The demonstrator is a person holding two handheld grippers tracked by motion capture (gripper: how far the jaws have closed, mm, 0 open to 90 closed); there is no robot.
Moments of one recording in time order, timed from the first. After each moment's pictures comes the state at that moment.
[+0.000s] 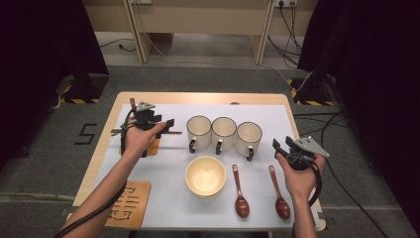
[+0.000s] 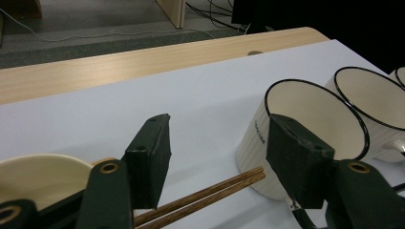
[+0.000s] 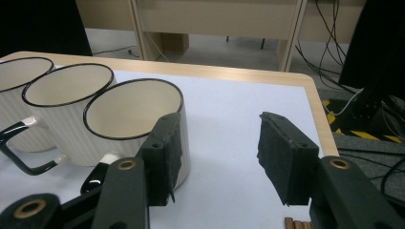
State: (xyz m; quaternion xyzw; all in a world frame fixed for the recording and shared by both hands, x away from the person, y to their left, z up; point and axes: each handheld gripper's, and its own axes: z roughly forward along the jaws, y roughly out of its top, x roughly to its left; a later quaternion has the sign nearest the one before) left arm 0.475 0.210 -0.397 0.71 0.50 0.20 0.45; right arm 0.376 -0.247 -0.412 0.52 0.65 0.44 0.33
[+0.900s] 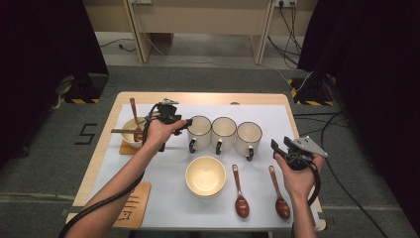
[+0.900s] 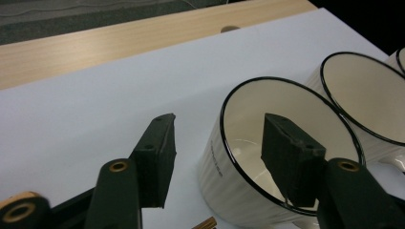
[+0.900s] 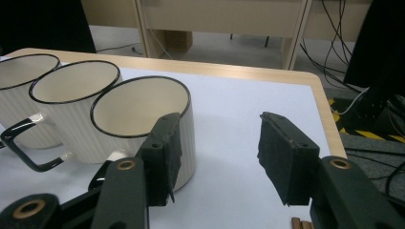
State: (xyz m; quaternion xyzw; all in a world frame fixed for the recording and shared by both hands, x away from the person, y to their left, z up) left arm 0.510 0.154 -0.409 0.76 0.48 0.14 0.41; right arm 0.376 -0.243 -0.412 0.51 0.66 0.44 0.33
